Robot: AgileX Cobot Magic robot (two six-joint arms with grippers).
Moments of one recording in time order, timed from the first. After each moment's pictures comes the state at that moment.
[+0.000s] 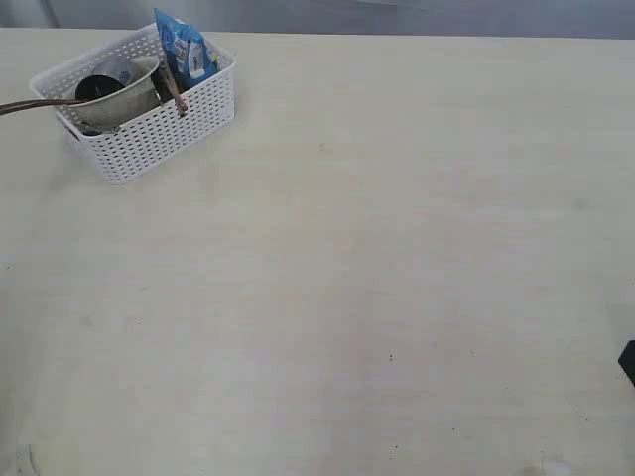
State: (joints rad) left arm 0.04 0.00 -0.07 0.05 0.41 -0.07; right arm 0.11 0.01 0.00 0.00 0.35 0.00
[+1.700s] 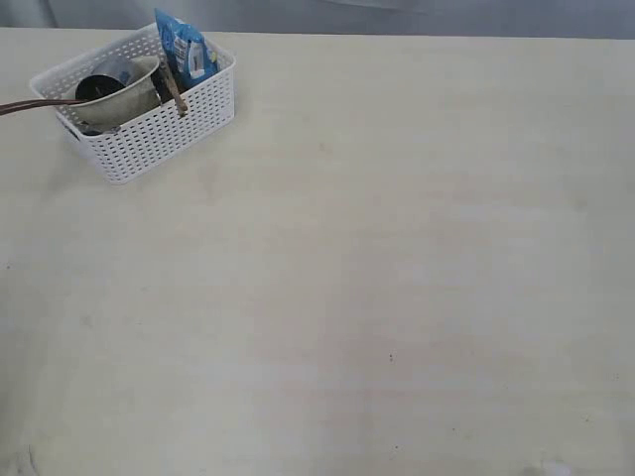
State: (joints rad) left arm 0.04 0.00 -0.07 0.05 0.41 -0.07; right arm 0.23 1.39 -1.50 0.02 0.77 0.08
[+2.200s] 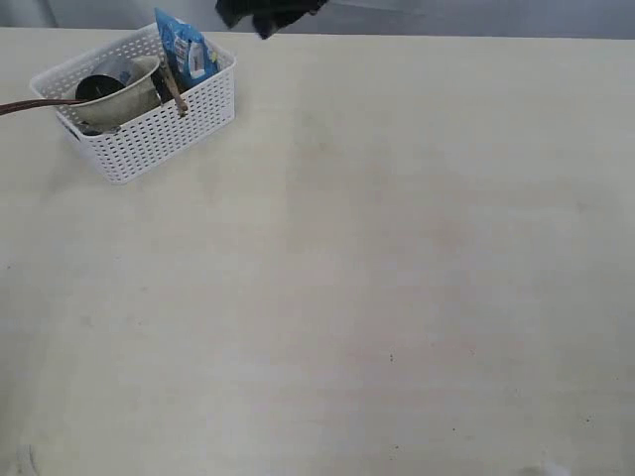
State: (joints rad) left arm 0.04 0.00 -0.07 0.05 0.41 -0.07; right arm 0.63 2.08 -1.95 0.06 0.90 -0.23
